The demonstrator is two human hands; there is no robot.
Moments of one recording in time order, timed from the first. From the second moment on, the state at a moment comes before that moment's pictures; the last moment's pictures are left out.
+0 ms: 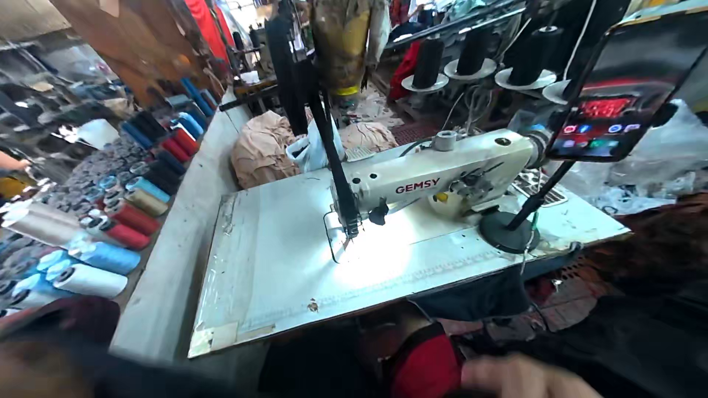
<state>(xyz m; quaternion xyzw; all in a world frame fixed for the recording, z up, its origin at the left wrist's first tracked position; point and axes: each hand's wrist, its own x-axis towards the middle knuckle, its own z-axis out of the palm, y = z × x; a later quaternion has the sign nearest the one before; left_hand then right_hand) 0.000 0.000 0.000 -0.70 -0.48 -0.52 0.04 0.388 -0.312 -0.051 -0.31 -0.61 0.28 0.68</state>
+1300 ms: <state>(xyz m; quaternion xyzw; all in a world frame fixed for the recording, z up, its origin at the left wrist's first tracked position) 0.272 -0.009 -0.219 -0.96 -0.22 -0.11 -0.11 0.400 -0.124 -0.186 -0.82 -0.53 0.11 0.17</state>
